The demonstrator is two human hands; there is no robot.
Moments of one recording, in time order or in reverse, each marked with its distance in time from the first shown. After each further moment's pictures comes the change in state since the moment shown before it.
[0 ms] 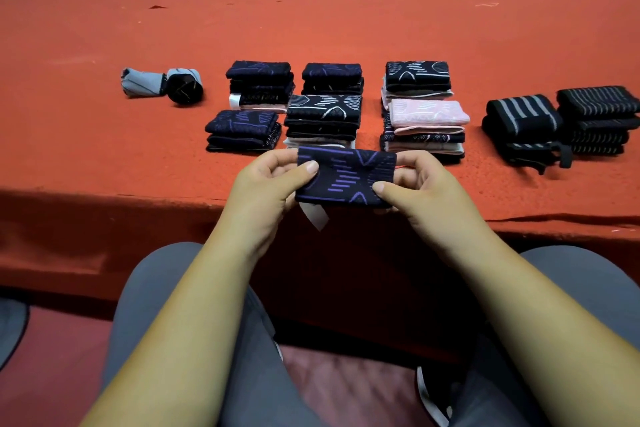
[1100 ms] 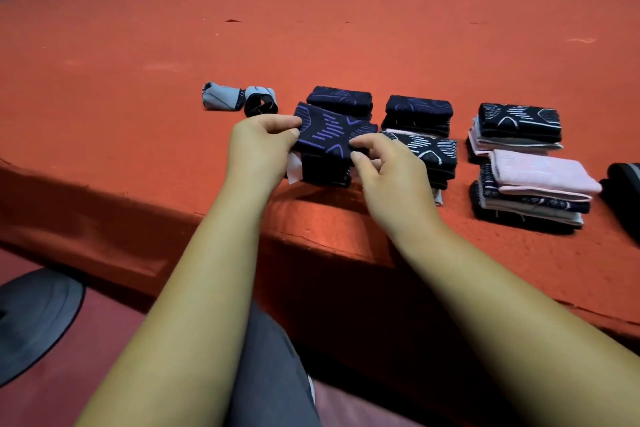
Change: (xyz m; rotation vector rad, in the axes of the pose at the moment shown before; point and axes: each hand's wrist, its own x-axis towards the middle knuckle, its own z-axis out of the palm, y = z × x) left_hand 0.101 0.067 -0.112 0.442 0.482 0.203; right_hand 0.110 -0.027 0.156 -0.496 0.102 -0.370
